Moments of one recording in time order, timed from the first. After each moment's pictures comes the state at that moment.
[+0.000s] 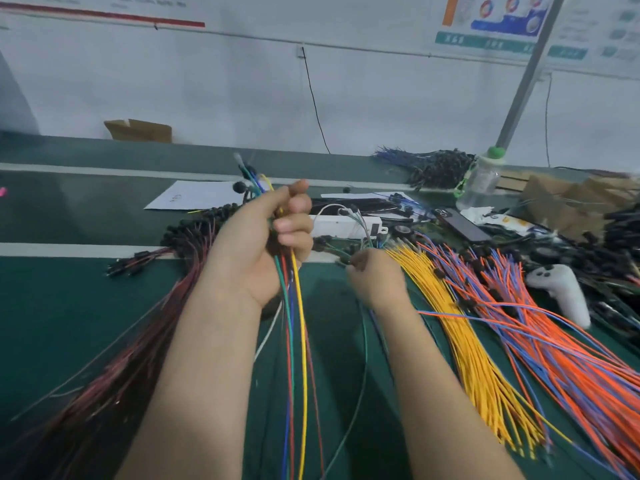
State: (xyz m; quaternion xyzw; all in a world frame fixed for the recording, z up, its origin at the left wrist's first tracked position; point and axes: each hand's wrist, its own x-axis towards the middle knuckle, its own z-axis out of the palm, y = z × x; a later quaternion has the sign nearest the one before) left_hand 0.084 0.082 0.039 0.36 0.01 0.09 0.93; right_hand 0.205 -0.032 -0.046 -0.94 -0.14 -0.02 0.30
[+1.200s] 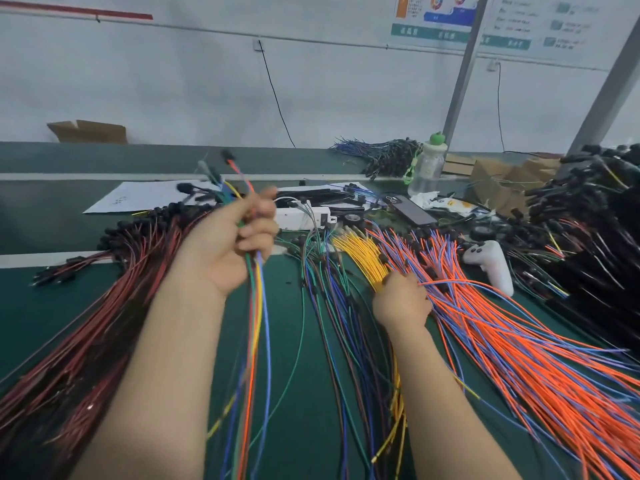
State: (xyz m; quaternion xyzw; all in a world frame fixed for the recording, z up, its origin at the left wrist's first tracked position) left_hand 0.121 0.045 0.022 0.38 0.02 0.03 0.93; right_hand 0.218 -0.149 -0.085 -0.98 0.03 -0.02 0.20
